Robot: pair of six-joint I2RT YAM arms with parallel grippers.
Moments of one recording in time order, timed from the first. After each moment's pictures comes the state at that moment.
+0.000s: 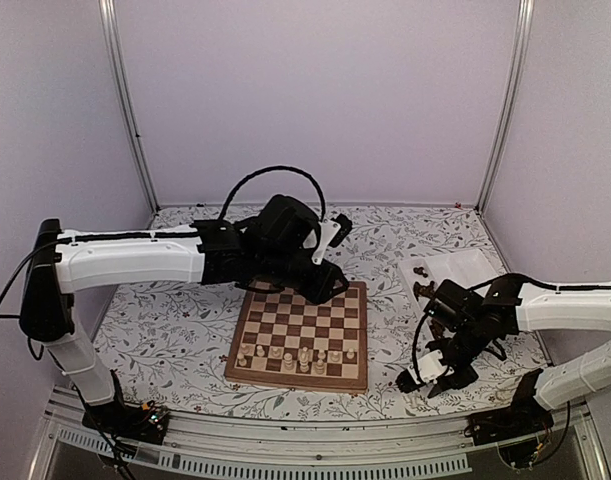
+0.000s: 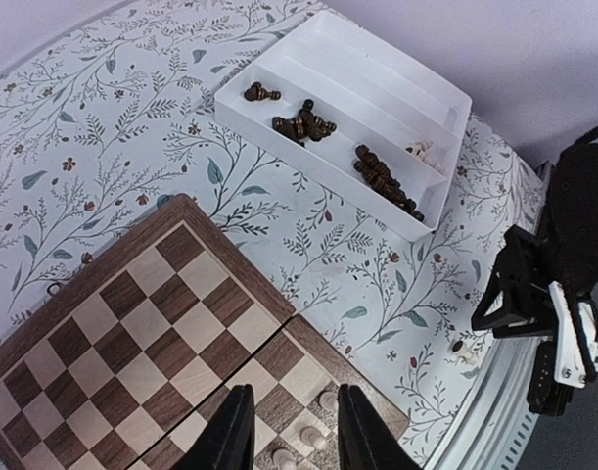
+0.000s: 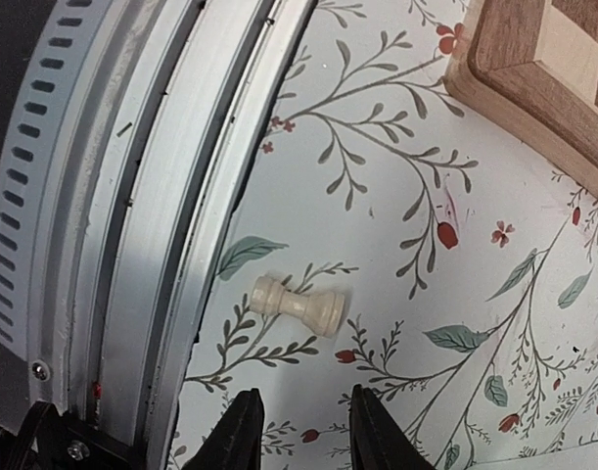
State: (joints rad) left arm -1.06 1.72 1.39 -0.35 0.01 -0.30; right arm 0.87 1.22 0.65 -0.86 -0.31 -1.04
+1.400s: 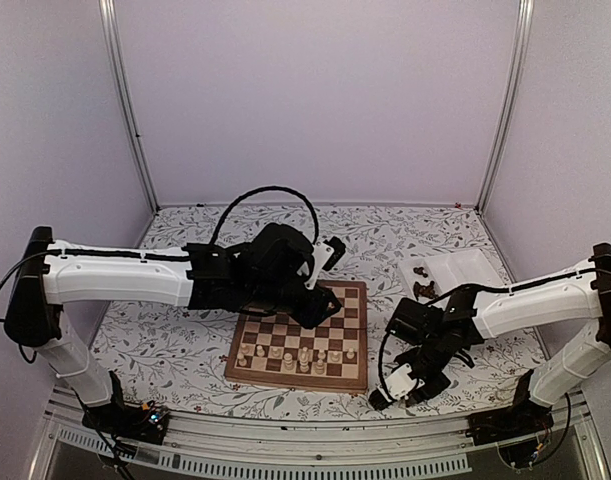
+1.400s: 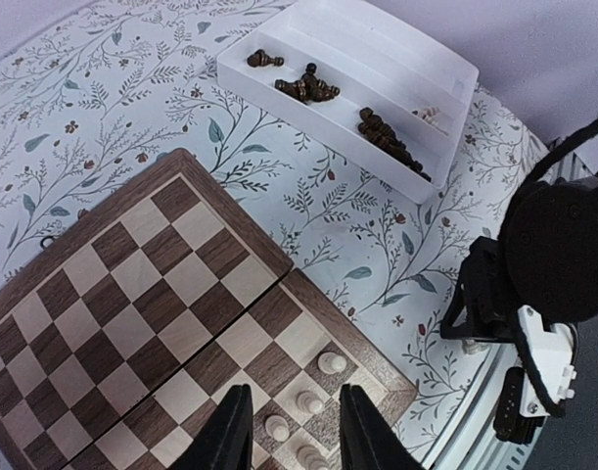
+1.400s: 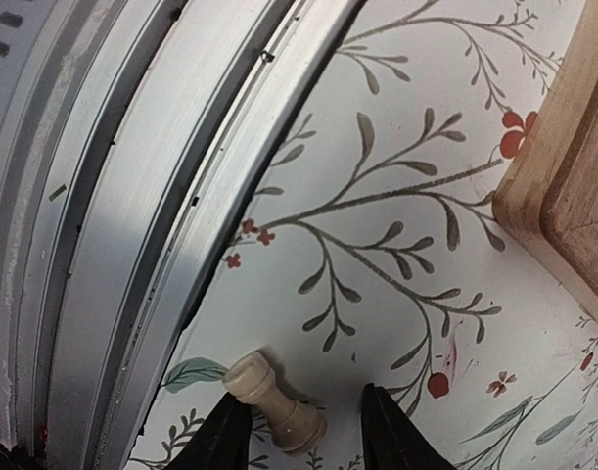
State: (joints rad) left arm -1.14 1.64 1.23 -0.29 -0.09 -0.34; right arm 1.04 1.48 0.72 -0.69 -0.22 -1.04
